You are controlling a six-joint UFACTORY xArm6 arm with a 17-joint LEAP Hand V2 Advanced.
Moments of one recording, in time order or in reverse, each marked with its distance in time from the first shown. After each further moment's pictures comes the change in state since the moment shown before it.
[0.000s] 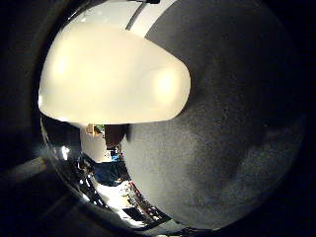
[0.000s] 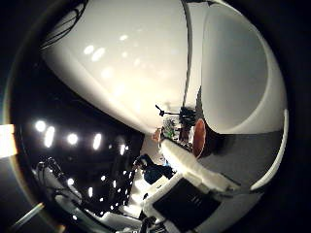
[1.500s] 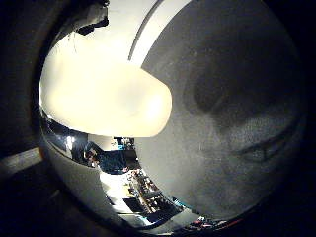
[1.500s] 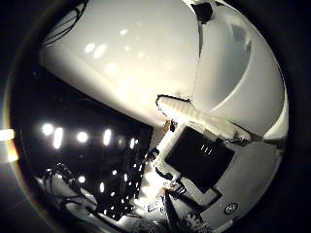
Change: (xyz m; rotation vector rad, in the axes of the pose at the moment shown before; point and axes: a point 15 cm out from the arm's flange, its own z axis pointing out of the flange) arm -0.098 0.012 0.016 -0.121 -0.073 -0.065
